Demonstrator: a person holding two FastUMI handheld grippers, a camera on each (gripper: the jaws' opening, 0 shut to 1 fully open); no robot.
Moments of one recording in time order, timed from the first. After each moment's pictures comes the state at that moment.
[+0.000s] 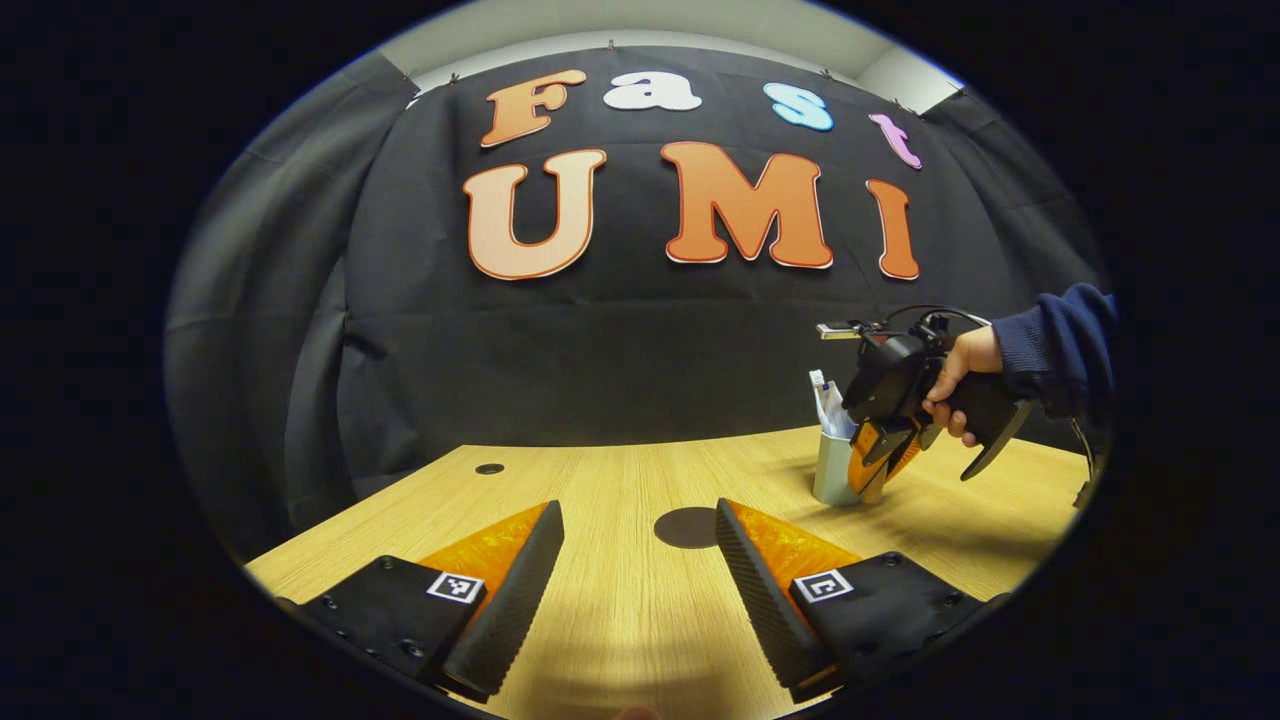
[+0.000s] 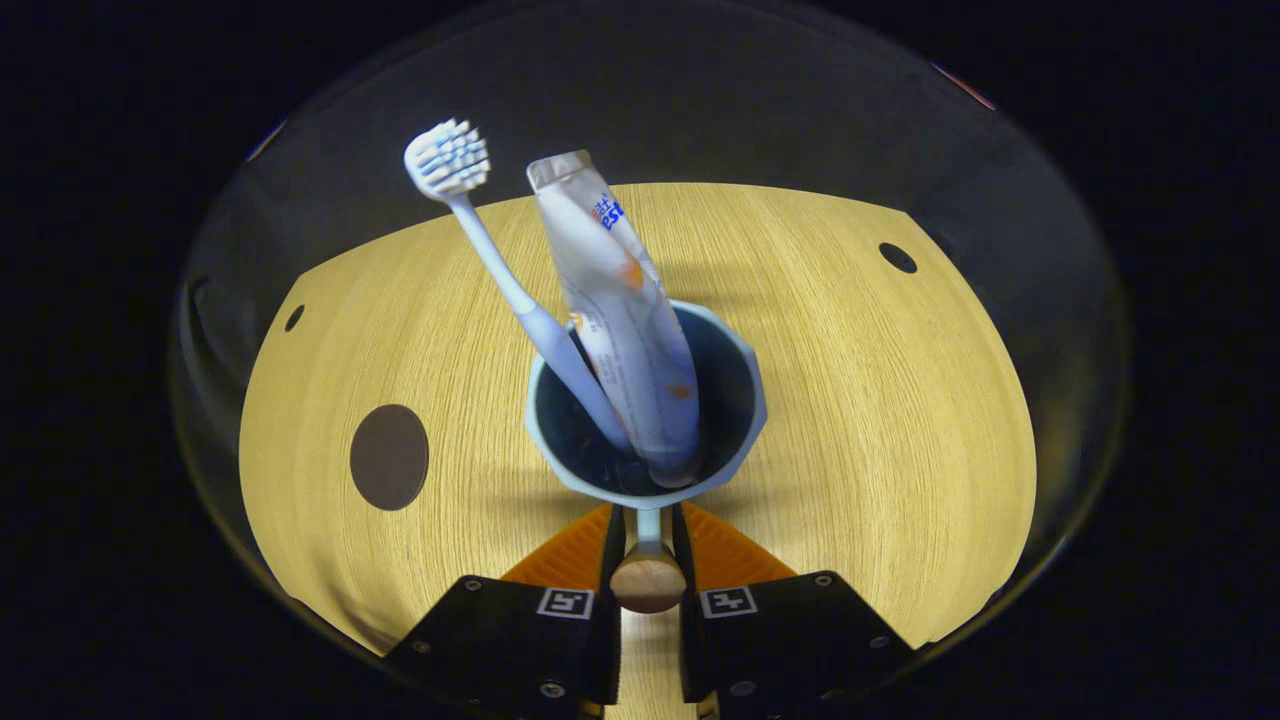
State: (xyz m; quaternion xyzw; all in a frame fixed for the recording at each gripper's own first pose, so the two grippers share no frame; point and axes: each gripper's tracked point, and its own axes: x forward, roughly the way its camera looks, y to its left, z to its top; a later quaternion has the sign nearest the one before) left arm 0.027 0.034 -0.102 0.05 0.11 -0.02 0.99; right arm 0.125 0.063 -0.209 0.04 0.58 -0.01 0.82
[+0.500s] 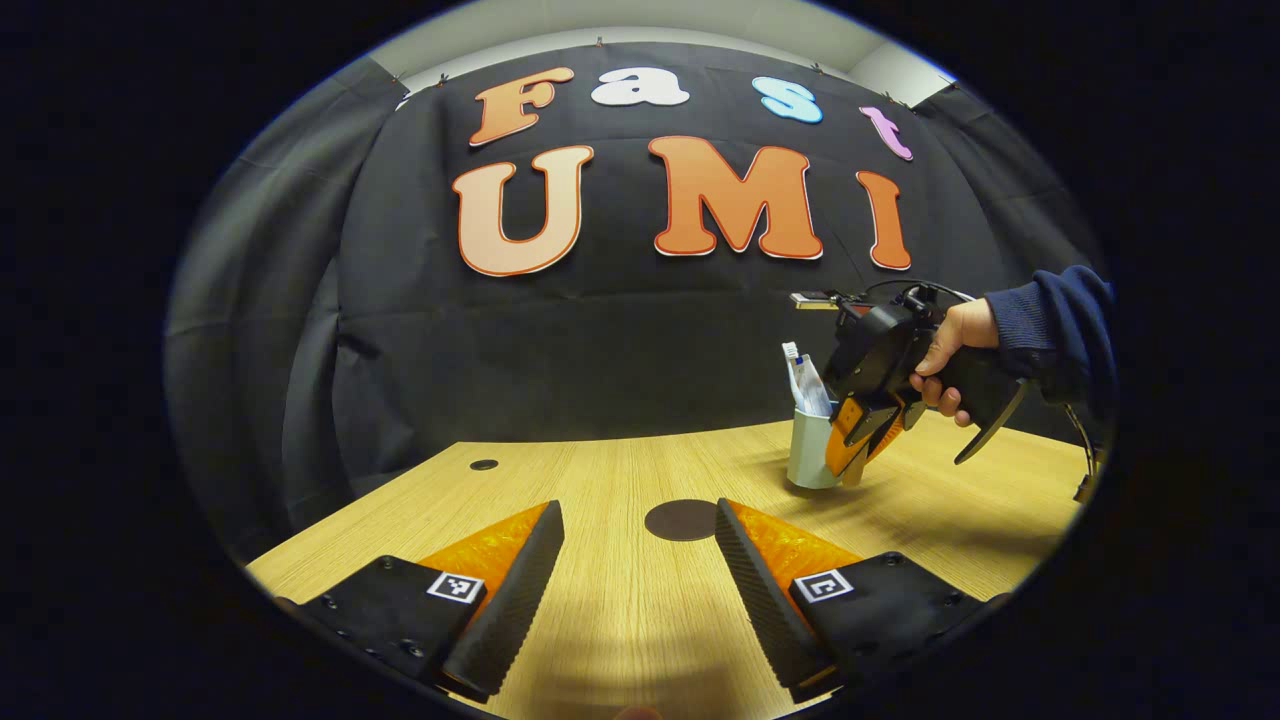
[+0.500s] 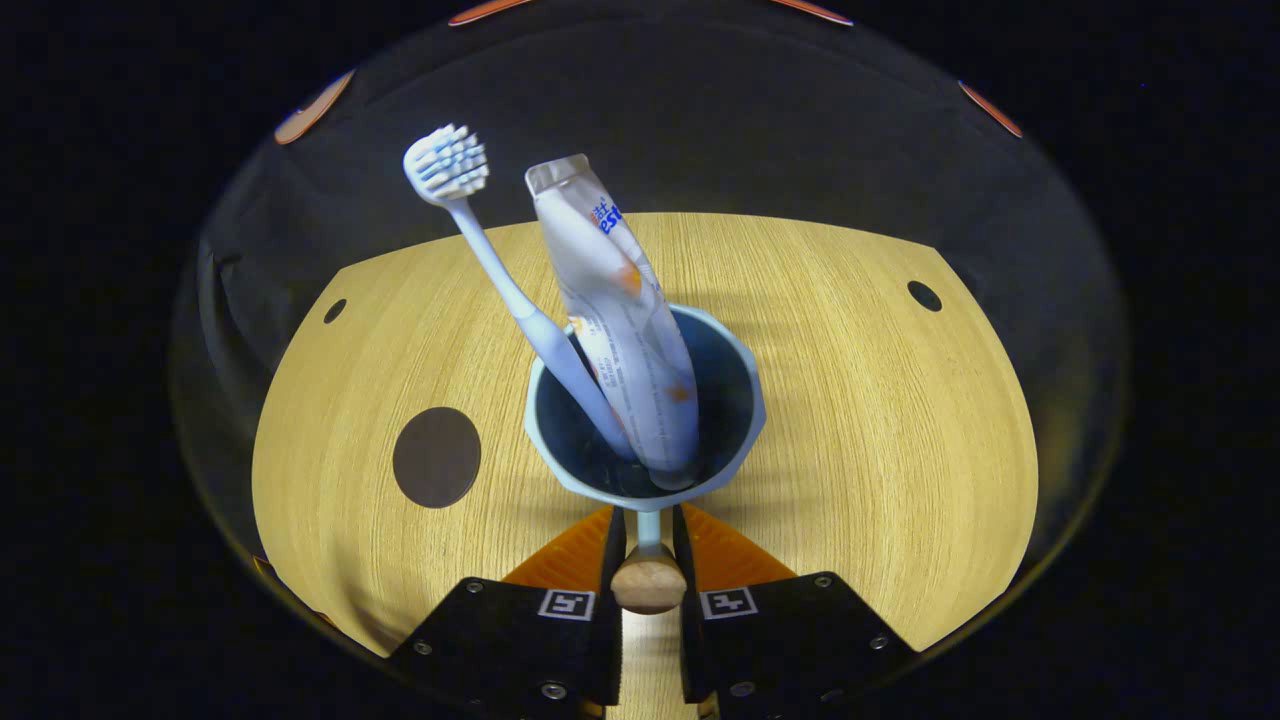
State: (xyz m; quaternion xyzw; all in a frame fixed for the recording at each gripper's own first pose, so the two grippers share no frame) left arm 0.022 0.028 -0.104 0.06 0.12 -0.03 0.99; right arm 0.139 0.063 -0.210 0.03 0.54 0.03 0.84
